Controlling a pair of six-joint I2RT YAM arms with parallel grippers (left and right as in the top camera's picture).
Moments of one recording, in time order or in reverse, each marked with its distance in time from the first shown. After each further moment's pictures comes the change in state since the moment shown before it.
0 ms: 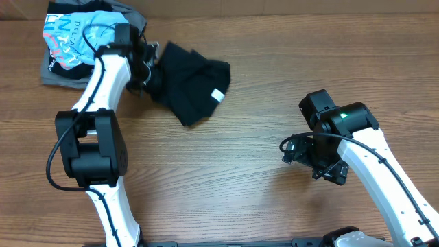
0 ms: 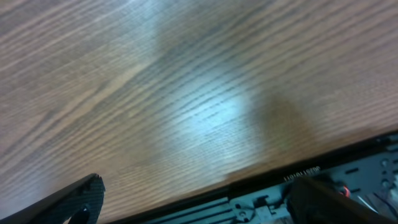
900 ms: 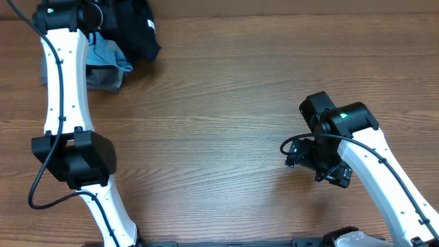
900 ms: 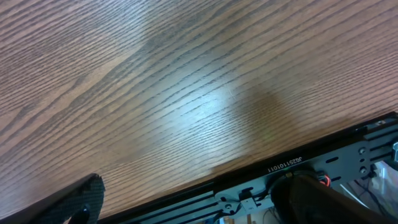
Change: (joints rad) left arm 0.132 0.002 0.576 -0.114 -0.209 -0.091; right arm 0.000 0.000 0.000 -0.050 0.029 0.000
